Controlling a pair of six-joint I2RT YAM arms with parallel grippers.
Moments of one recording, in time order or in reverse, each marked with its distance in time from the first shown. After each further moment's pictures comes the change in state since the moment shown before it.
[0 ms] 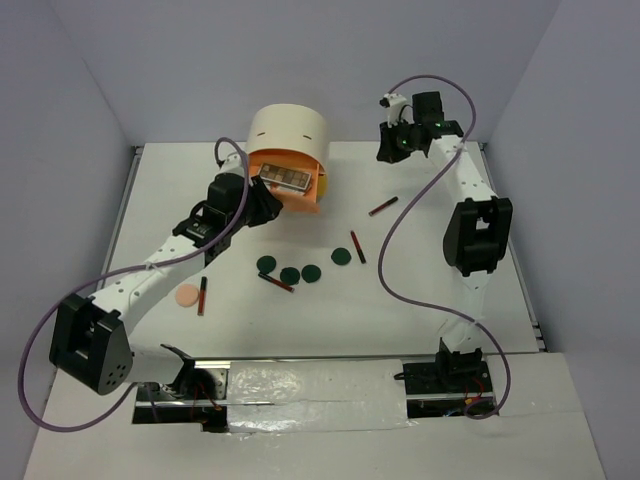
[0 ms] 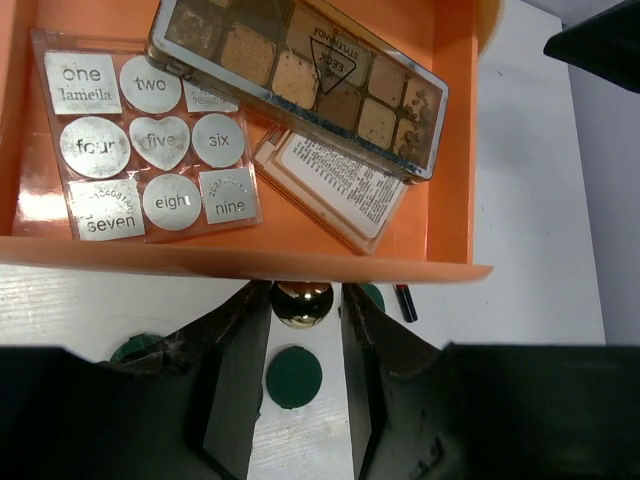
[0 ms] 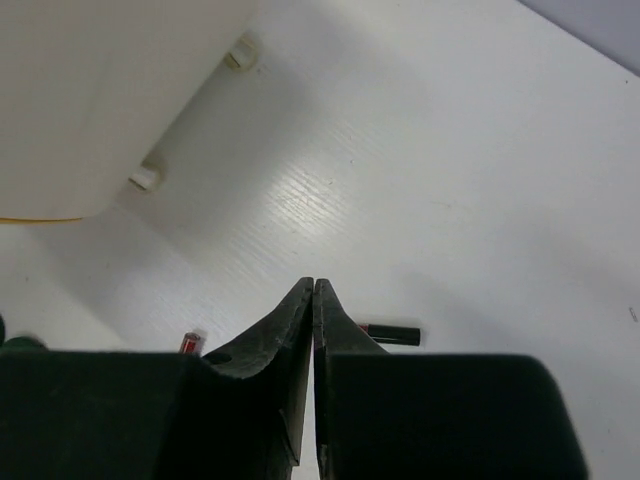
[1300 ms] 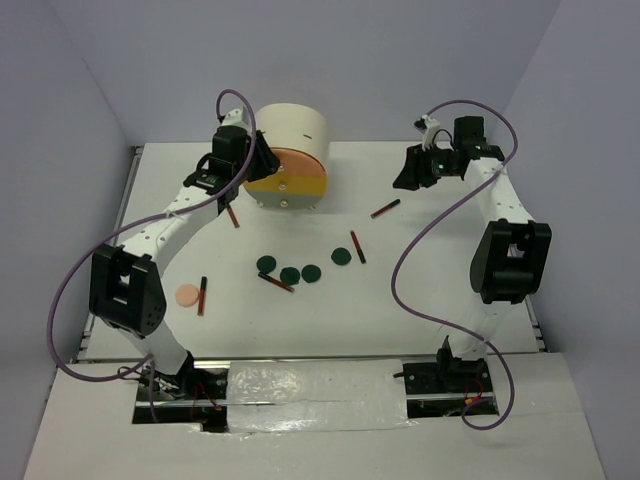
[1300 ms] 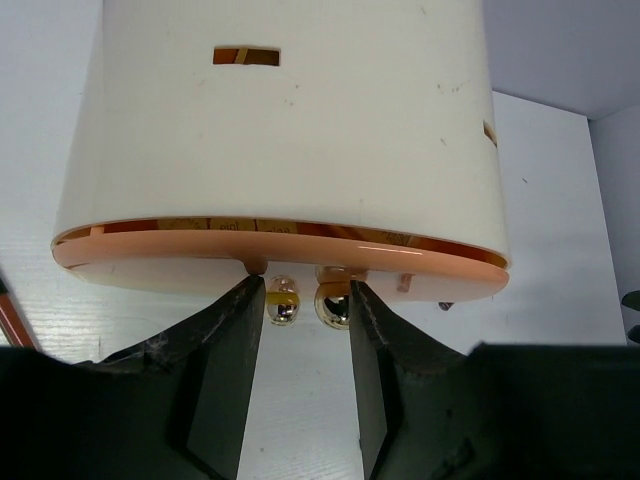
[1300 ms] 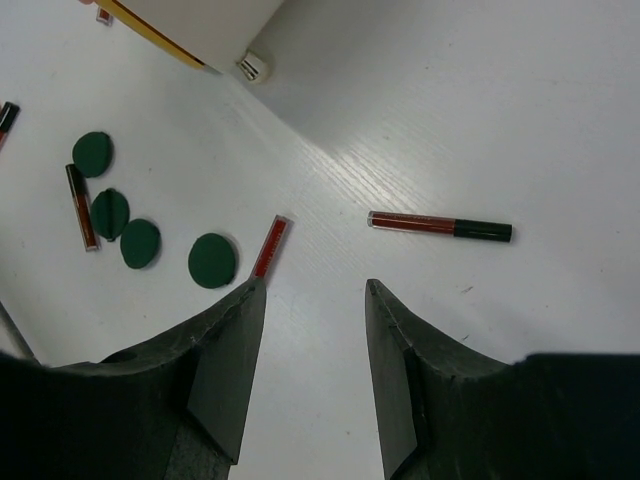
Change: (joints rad) left arm 0.124 0.341 0.417 -0.035 0.000 0.107; right arm -0.181 -0.330 -0.444 0.000 -0.327 -0.054
